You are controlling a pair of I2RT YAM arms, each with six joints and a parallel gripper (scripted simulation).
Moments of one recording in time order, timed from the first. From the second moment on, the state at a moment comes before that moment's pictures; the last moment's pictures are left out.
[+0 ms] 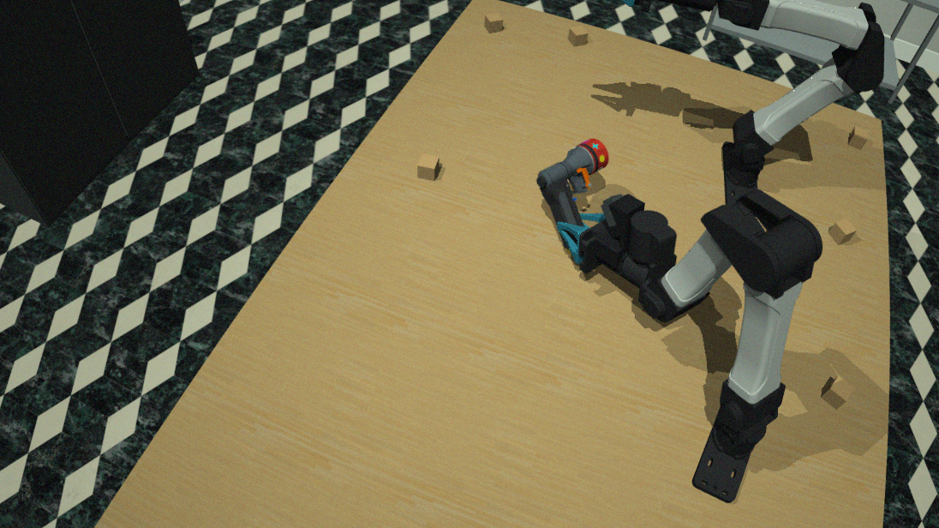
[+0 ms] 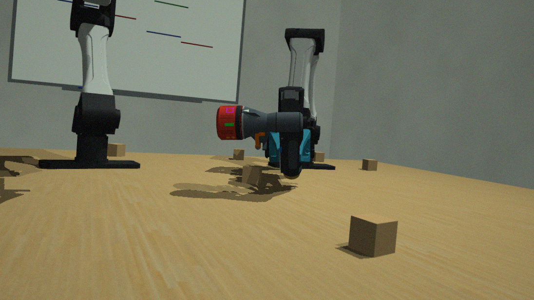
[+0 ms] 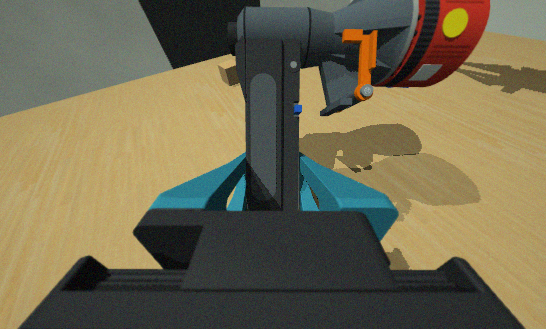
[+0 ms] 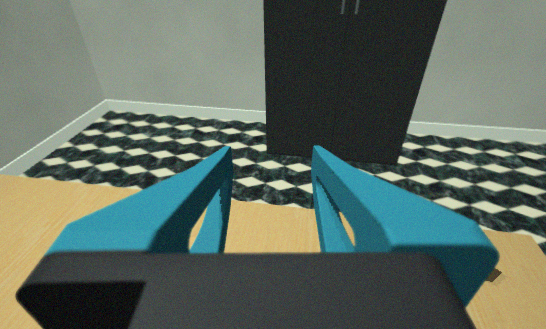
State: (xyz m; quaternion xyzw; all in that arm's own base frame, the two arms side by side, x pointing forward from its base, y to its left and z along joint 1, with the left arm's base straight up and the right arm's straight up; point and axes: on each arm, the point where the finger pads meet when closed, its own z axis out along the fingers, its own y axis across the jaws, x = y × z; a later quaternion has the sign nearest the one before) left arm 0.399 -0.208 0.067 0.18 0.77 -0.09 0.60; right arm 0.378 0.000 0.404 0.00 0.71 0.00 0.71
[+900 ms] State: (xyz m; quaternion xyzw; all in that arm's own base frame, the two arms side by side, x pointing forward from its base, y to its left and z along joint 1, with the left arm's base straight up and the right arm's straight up) left arm 0.407 -0.210 0.117 0.14 0.69 -0.11 0.70; right arm 0.378 0.000 0.404 0.00 0.71 0.00 0.71
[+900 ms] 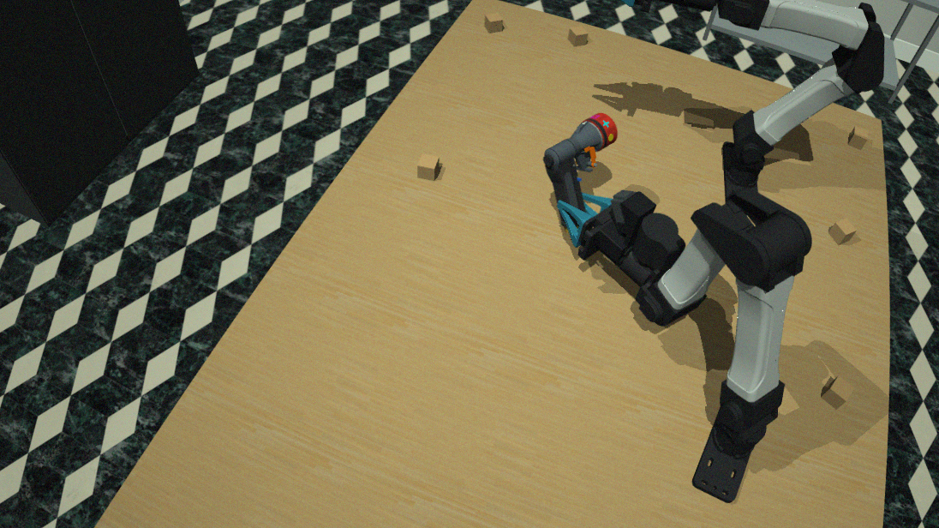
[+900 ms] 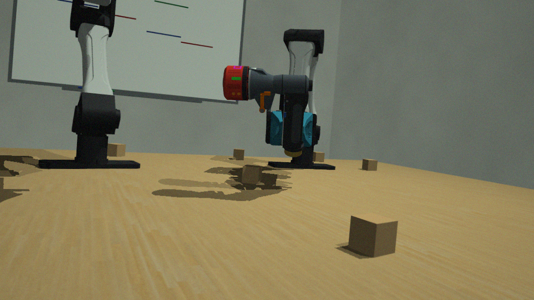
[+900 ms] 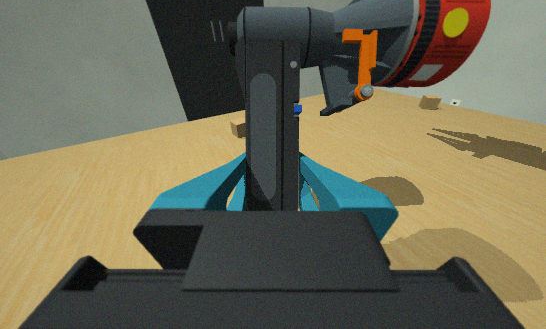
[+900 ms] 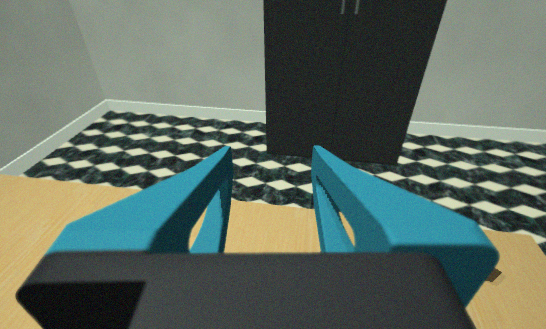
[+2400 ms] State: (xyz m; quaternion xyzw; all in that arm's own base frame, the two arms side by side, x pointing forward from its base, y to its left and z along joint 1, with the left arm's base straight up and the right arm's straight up) left arm 0.408 -0.211 0.125 0.14 0.69 -0.12 0.70; right arm 0.380 0.056 0.297 -0.06 0.70 0.24 0.67
